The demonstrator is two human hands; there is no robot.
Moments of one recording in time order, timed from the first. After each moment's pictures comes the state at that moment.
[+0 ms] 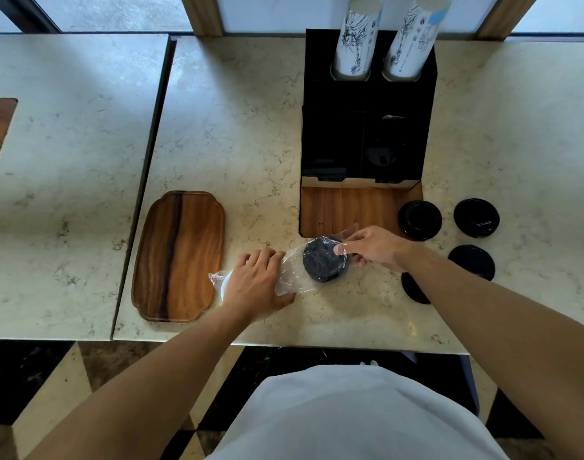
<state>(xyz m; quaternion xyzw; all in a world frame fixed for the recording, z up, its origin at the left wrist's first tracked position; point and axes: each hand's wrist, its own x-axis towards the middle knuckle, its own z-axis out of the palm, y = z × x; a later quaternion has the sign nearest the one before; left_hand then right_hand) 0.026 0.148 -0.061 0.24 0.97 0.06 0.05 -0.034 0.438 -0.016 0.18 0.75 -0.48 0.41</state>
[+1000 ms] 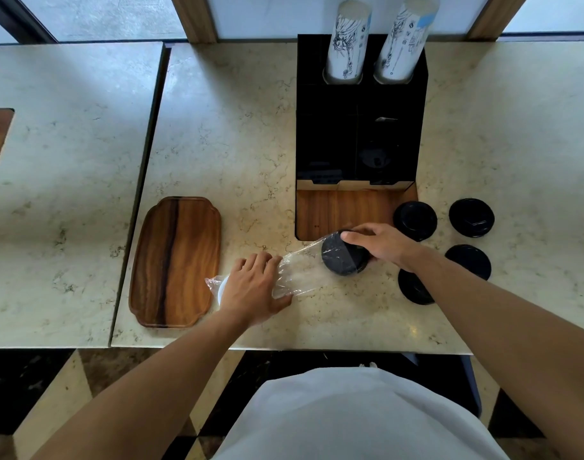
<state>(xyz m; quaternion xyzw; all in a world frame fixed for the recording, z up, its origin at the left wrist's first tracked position) 0.025 0.149 -0.058 0.23 0.97 0.04 0.07 -0.031 0.459 -0.011 0.18 0.79 -0.47 0.35</state>
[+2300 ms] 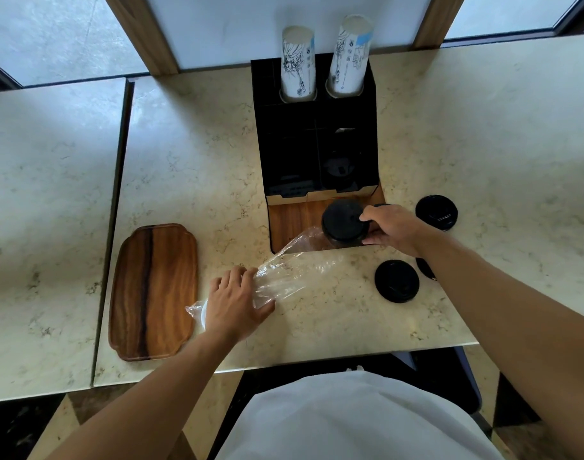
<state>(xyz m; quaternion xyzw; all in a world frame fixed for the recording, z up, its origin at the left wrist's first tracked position) 0.022 0.162 -0.056 0.17 0.98 0.05 0.07 -0.043 0.526 0.011 0.24 0.72 -0.60 0.24</state>
